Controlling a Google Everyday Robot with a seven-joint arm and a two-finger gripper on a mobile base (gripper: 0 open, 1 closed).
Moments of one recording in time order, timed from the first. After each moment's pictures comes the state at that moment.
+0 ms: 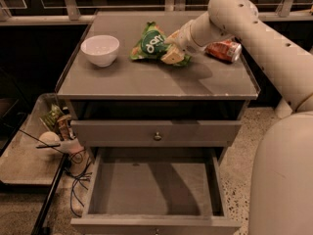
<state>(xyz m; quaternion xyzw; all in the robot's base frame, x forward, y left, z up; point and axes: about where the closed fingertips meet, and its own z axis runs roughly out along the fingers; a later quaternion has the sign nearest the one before) 0.772 -0.073 0.849 -0.60 0.69 0.06 0.40</state>
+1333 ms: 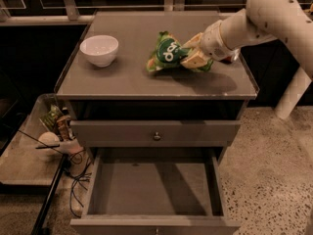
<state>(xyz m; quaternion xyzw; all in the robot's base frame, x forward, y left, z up) 0.700 -0.114 0.876 -0.61 0.68 0.10 0.40</state>
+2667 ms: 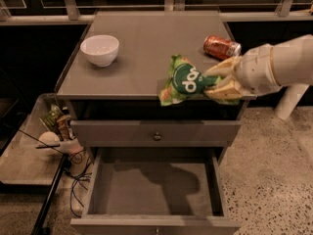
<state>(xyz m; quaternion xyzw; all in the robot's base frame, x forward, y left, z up) 0.542 -0.155 0.900 -0.60 0.66 0.11 0.43</state>
